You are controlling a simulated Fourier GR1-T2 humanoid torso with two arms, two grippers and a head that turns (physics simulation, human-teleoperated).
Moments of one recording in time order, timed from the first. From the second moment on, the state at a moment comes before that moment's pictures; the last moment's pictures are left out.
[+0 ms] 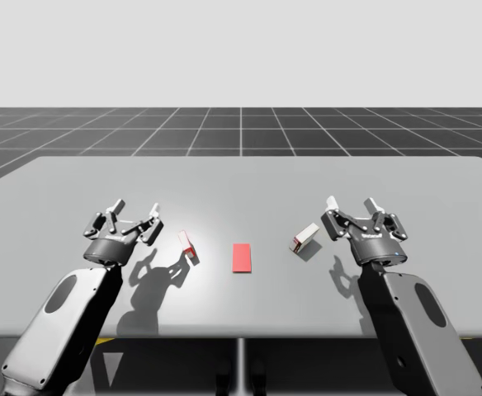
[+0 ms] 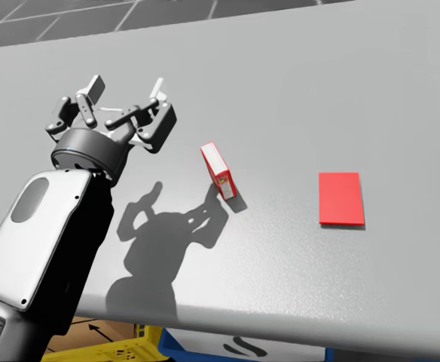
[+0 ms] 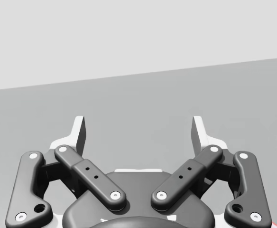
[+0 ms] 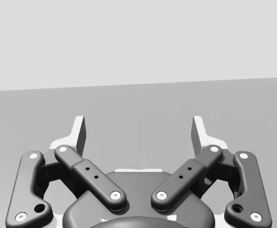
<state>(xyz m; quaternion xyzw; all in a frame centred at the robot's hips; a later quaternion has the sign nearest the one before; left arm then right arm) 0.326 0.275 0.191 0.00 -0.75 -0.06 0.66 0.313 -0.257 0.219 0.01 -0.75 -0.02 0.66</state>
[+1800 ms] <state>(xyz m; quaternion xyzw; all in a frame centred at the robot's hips) 0.294 0.273 0.124 -0.19 -0.59 -0.30 0.72 0.314 -0.258 0.217 0.00 -0.75 -0.02 0.66</state>
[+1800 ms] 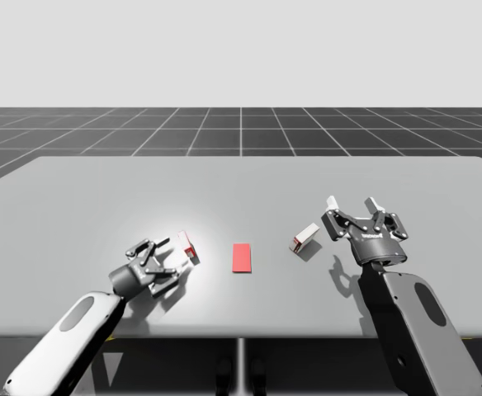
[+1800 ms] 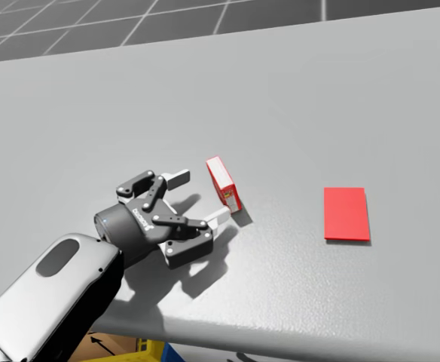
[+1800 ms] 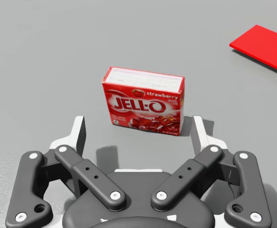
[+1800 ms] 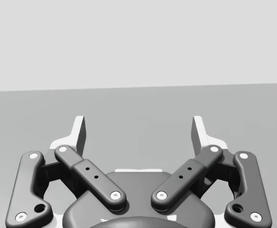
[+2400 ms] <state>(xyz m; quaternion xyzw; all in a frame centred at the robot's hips) 0.325 0.245 0.121 -0.19 -0.58 -0.31 0.72 0.313 -0.260 0.218 0.00 -0.76 -0.01 0.66</state>
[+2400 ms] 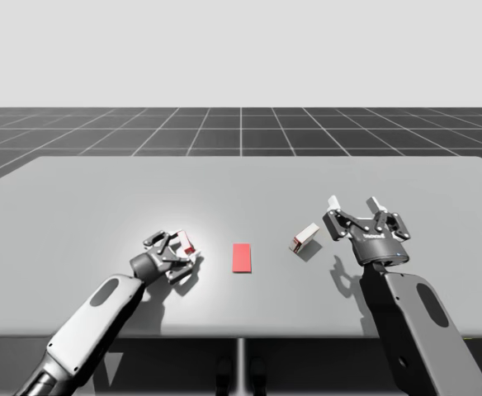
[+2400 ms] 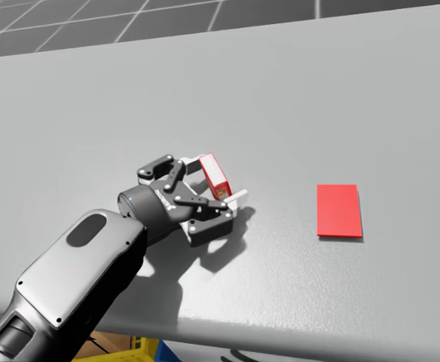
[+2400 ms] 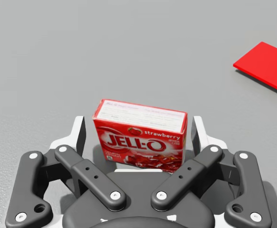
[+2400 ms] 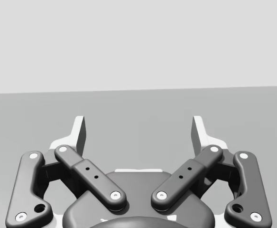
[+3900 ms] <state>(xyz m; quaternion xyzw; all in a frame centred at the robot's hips) 0.325 0.257 0.188 -0.10 -0.65 -0.28 0.70 0.313 -0.264 0.220 -0.01 -0.76 -0.02 0.65</state>
